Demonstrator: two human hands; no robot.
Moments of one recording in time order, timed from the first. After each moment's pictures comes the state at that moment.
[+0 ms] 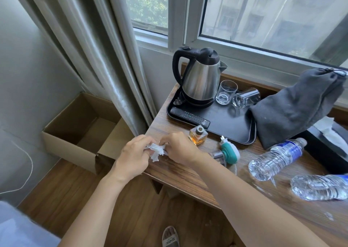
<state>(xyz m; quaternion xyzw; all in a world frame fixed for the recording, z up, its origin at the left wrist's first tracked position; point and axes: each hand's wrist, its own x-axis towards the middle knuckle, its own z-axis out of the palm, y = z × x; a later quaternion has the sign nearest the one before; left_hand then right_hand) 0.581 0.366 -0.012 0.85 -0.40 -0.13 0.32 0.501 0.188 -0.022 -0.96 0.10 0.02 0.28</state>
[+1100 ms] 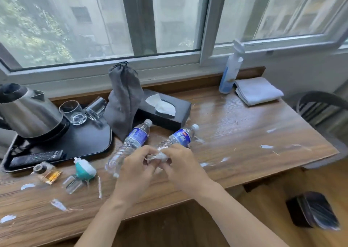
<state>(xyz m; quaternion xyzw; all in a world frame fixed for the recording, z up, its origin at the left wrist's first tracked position) 0.253 0.126 0.026 0.67 -0.56 -0.24 0.42 0.098 0.066 0.036 -0.84 0.42 -0.23 0.27</state>
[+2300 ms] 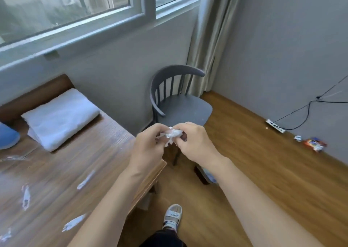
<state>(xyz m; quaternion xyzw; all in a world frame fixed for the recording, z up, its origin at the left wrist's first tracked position) -0.346 -0.193 -0.006 0.41 -0.76 -0.38 0.33 -0.512 -0.139 0.018 -0.63 0.69 -0.29 0.20</state>
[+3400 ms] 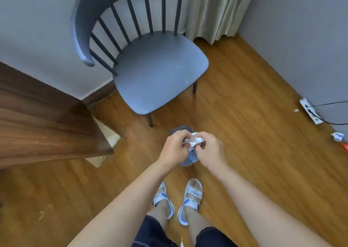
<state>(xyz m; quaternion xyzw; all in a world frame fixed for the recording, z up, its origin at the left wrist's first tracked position) -0.760 -0.152 -0.319 0.56 -0.65 -0.50 0.14 -0.907 -0.114 -0.326 -0.48 0.76 -0.20 0.40</state>
